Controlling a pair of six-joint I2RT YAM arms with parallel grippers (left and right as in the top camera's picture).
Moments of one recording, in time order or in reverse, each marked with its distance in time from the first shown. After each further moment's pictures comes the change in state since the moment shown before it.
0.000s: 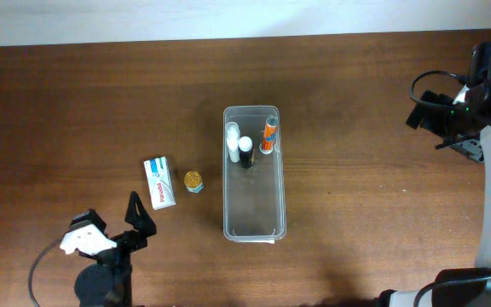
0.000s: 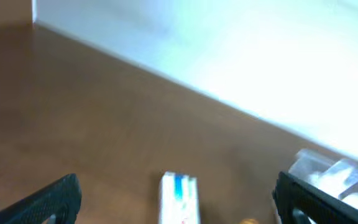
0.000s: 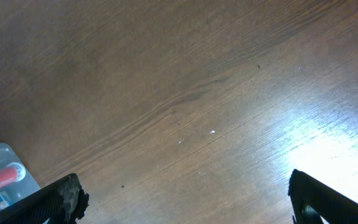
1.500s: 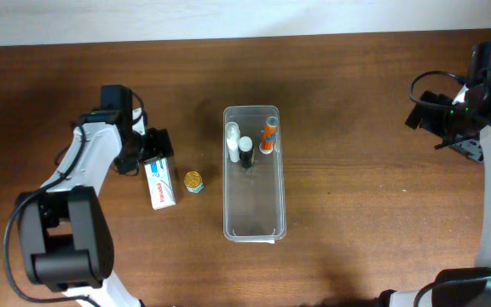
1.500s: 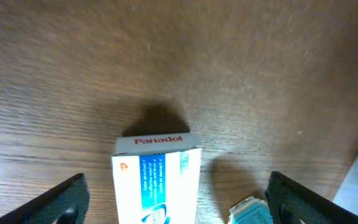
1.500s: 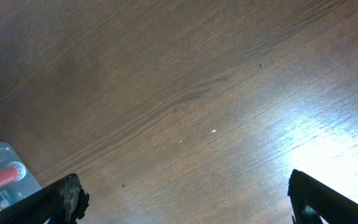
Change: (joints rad) left arm -0.017 1.880 1.176 -0.562 0.272 0.143; right arm 0.000 0.002 -0.002 0.000 -0.004 -0.001
